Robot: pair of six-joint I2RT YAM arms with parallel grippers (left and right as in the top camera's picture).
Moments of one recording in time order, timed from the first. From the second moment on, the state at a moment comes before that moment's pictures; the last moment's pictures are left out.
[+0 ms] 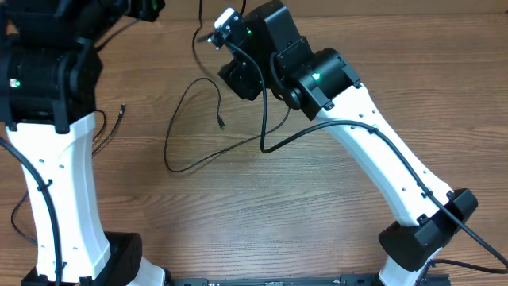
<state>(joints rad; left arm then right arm) -0.08 1.72 2.46 -0.87 0.38 -1.74 0.64 1.88 2.05 -0.89 -0.07 -0.23</state>
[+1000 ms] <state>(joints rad) 0.05 1.71 2.47 -0.84 0.77 -1.88 0.49 1.54 2.05 -0.96 0.05 -0.13</state>
